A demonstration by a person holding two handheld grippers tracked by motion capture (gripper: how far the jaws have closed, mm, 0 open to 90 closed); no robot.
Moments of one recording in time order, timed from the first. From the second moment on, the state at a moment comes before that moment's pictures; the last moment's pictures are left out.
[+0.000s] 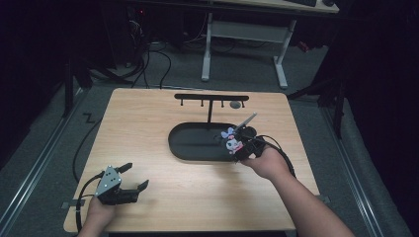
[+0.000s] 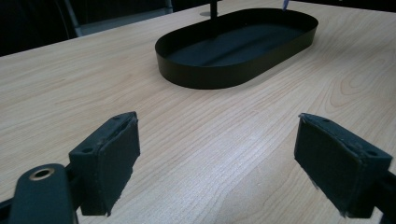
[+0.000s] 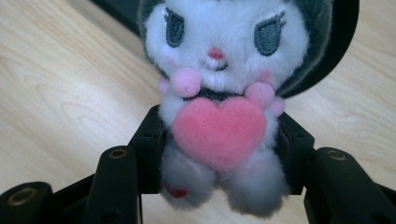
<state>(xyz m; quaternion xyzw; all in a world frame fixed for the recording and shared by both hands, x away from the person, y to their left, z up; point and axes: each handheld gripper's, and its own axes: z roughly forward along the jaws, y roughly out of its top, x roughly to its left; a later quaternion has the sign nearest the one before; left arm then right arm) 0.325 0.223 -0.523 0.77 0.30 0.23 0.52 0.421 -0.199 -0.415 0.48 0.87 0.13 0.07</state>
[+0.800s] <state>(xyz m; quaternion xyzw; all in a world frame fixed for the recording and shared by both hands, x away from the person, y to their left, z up) 0.326 0.226 -0.523 0.76 0.31 0.22 0.52 0.473 -0.154 -0.445 0.48 0.87 0.11 0.07</state>
